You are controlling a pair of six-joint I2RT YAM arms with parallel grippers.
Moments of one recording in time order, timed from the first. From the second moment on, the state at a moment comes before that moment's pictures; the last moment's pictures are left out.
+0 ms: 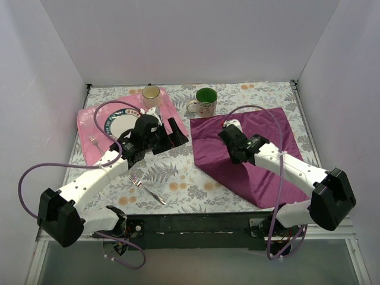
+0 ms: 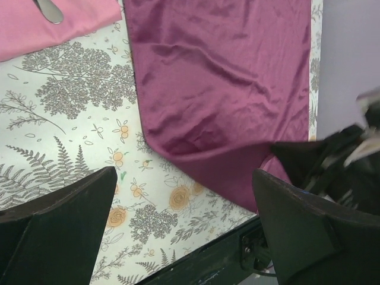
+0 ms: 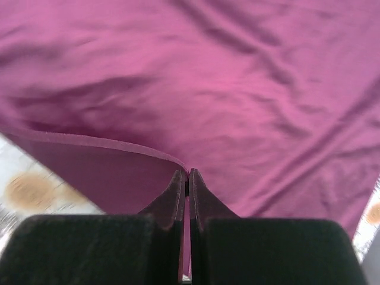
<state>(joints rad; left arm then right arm) -0.58 1.19 0.95 -0.36 0.06 -0.83 0.83 1.35 0.99 -0.77 0.45 0.32</state>
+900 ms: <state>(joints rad) -0.55 1.32 1.07 -0.38 0.21 -0.72 0.20 1.89 1.53 -0.66 0.46 -0.03</state>
